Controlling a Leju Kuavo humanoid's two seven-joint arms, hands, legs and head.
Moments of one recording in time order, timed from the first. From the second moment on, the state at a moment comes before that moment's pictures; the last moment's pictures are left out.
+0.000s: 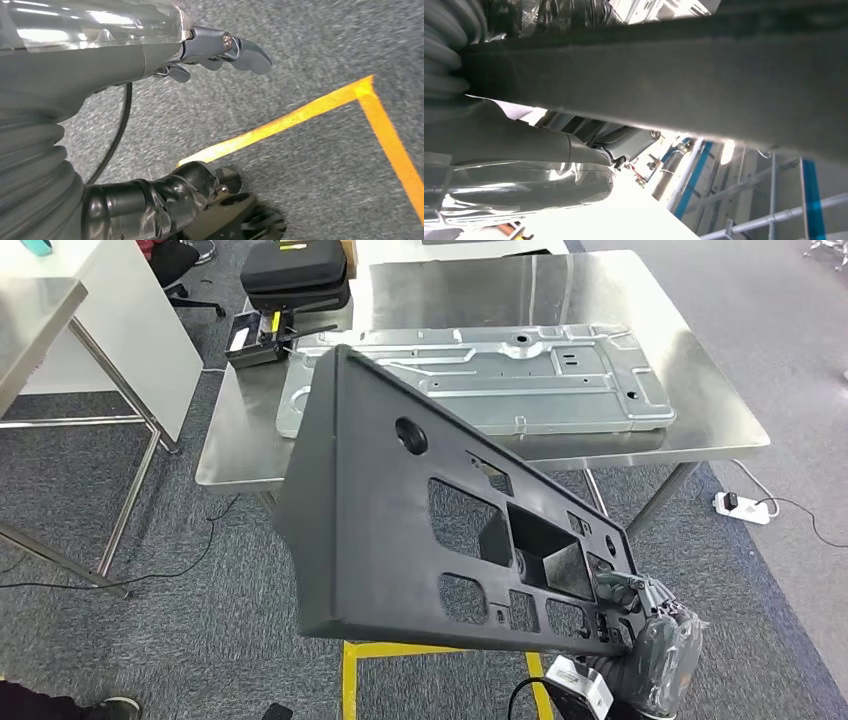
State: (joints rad) left arm -0.07 -0.23 0.95 -0.19 -1.34 0.14 -0.43; right arm 0.28 0.03 0.27 -1.81 0.98 -0.70 -0.34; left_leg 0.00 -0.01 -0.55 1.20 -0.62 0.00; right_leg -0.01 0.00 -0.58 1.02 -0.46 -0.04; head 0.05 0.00
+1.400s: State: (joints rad) left arm -0.07 -0.24 0.95 -0.19 -1.33 0.16 -0.42; right arm 0.30 0.05 0.20 -1.82 0.96 -0.70 -0.36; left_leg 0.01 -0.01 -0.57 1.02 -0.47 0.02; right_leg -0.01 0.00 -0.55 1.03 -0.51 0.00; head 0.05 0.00
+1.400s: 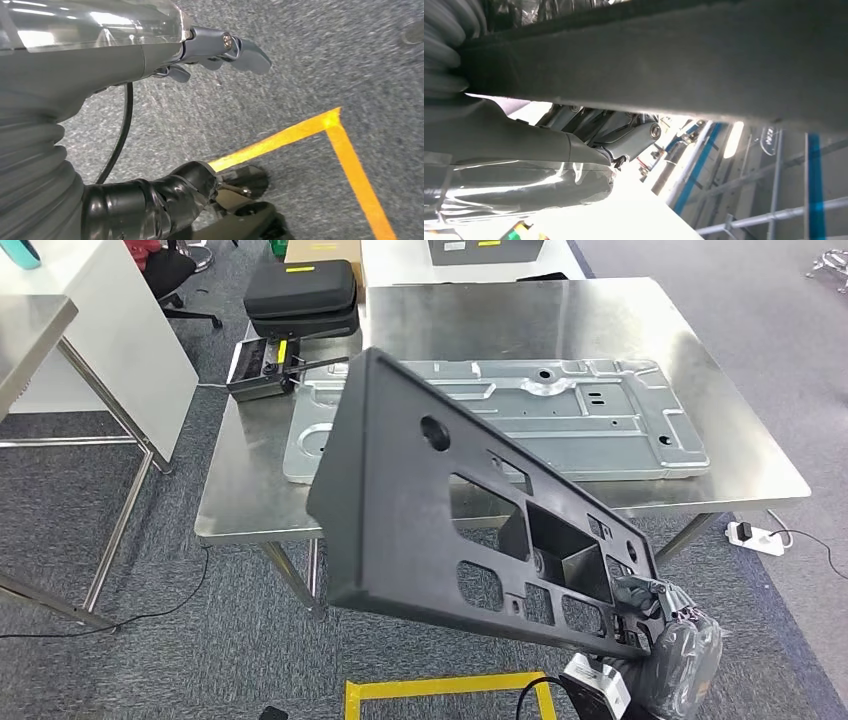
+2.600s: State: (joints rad) left arm -0.07 -0.24 0.95 -0.19 -1.33 0.17 -0.42; right arm 0.30 0.05 0.19 -1.83 0.95 -0.70 -0.36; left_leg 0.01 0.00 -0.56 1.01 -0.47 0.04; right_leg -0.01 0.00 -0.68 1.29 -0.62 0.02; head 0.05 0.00
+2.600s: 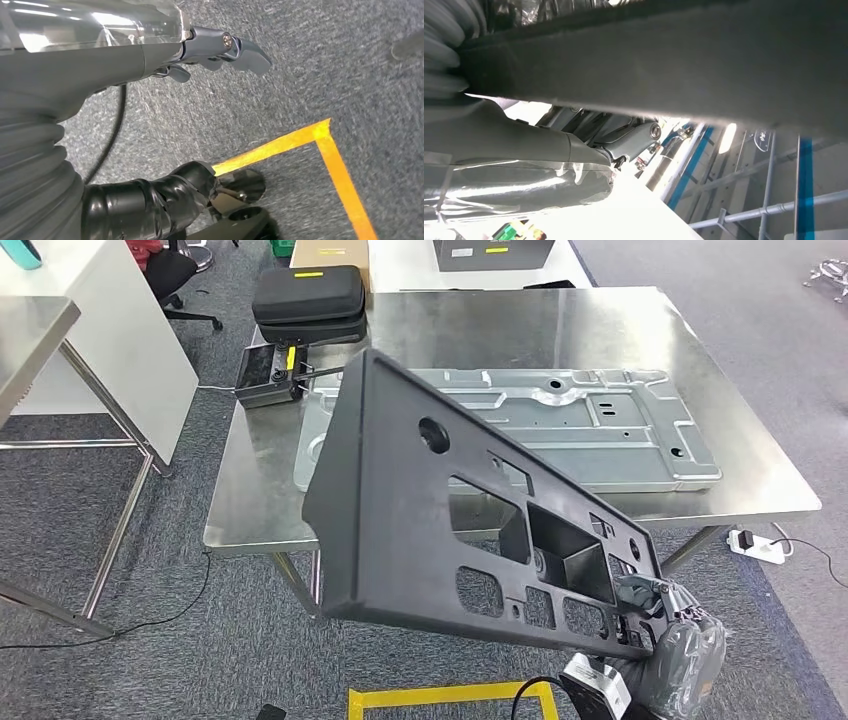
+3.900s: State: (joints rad) left arm -0.11 -0.24 0.91 -0.19 -1.40 0.15 -0.36; right arm -0.05 -0.13 0.16 -1.72 1.26 -0.61 -0.11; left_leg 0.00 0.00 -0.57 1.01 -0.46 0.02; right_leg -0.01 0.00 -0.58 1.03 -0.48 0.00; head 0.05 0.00
